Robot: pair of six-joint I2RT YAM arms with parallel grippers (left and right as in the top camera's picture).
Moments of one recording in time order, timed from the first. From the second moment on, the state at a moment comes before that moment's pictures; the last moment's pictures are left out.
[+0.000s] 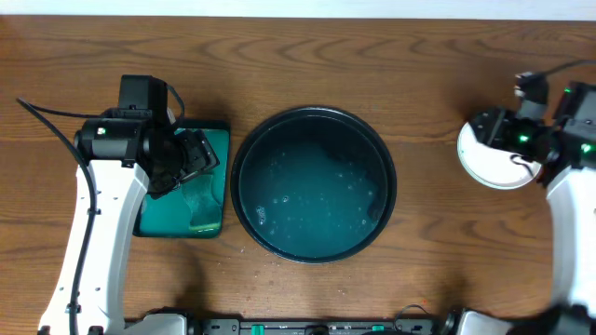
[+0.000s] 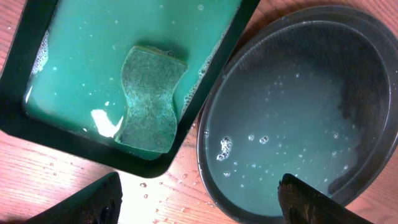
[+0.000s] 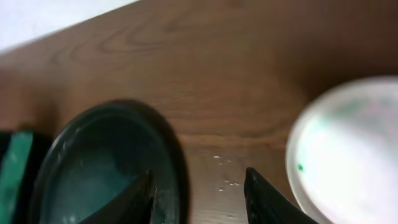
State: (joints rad) left arm -0.03 1.40 1.33 -1.24 0.15 -0.52; right arm -0.32 1.42 1.16 -0.64 -0.54 0.01
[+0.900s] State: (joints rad) left arm -0.03 1.40 1.33 -1.24 0.15 -0.52; right arm 0.10 0.79 1.16 -1.30 -0.44 0.08
